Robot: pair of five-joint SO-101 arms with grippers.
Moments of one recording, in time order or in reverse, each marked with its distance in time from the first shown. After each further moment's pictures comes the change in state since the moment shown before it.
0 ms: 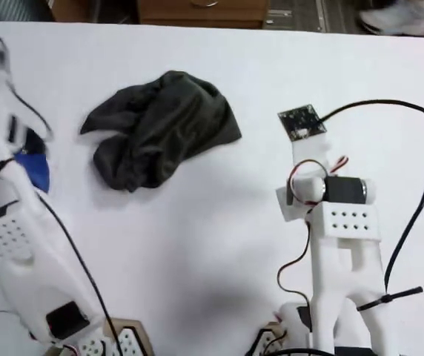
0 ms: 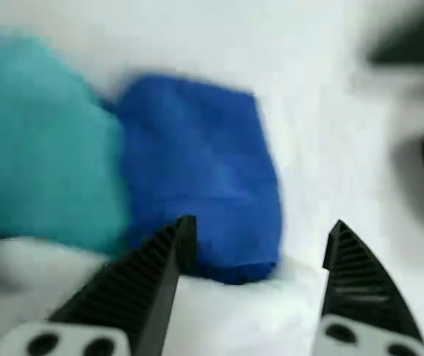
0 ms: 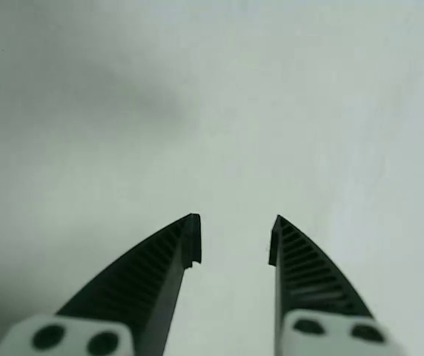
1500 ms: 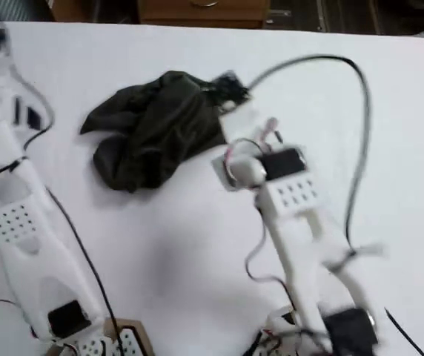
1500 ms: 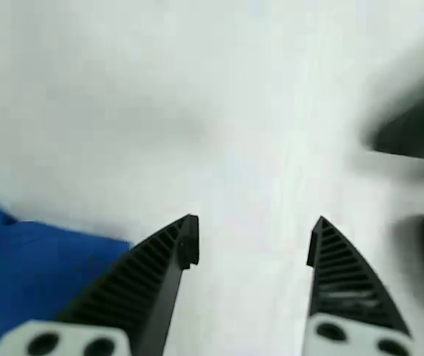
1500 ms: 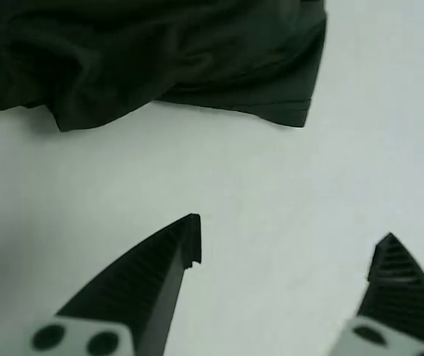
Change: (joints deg) left arm 3.2 9.8 -26.8 1.4 7.0; right arm -23.5 17.6 -19.1 -7.1 -4.8
